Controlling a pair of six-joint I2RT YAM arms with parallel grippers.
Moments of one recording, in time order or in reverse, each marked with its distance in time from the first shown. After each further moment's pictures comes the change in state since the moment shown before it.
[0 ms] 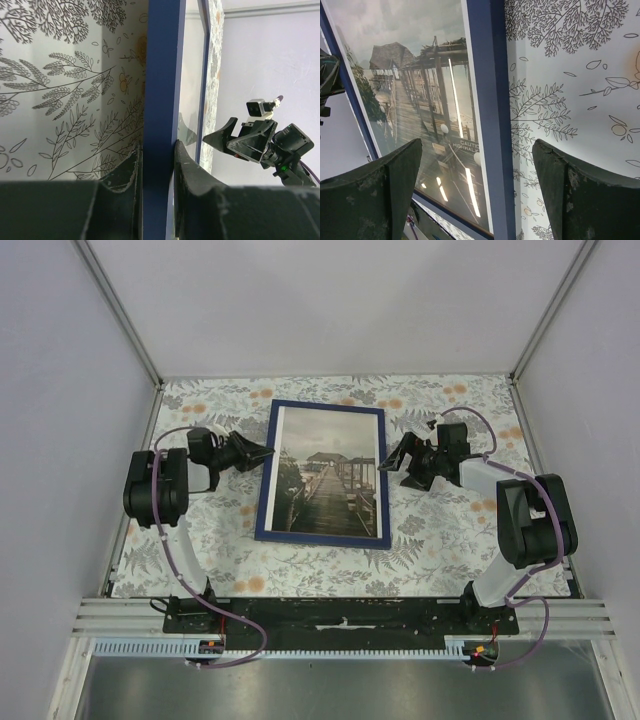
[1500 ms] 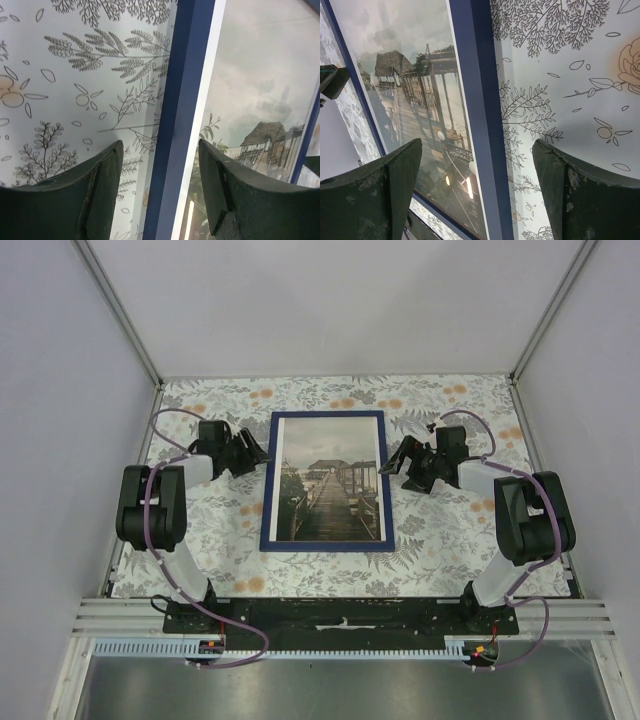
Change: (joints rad) left arm -0.093 -0.204 0.069 -0.568 -0.463 0.382; right arm 0.000 0.022 -0.019 0.027 0.027 -0.015
